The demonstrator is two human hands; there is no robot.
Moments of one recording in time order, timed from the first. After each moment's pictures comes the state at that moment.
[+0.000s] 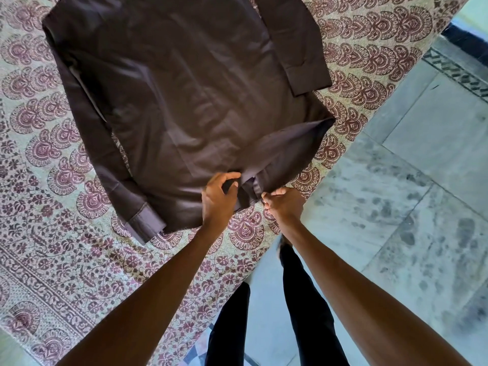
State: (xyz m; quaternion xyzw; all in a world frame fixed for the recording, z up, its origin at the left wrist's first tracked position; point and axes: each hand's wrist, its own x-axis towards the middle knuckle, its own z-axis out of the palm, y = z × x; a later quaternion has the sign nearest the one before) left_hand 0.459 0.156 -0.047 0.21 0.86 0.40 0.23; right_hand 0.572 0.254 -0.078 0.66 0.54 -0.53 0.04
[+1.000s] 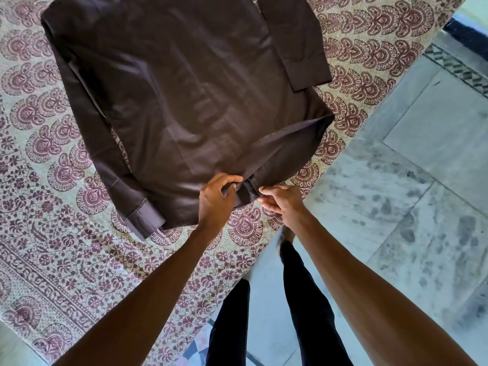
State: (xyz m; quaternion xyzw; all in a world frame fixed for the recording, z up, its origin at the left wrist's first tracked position) left_hand 0.463 0.144 -0.040 0.28 0.84 0.40 0.22; right_hand 0.569 0.271 -0.053 0.64 0.30 -0.71 0.04
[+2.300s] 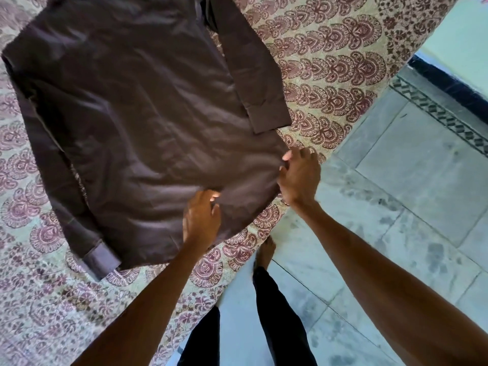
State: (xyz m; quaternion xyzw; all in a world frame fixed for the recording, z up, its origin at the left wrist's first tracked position) left_hand 0.470 0.233 -0.065 0.28 0.91 0.20 0.22; right_hand 0.571 0.449 -0.047 0.49 0.85 -0.18 -0.02
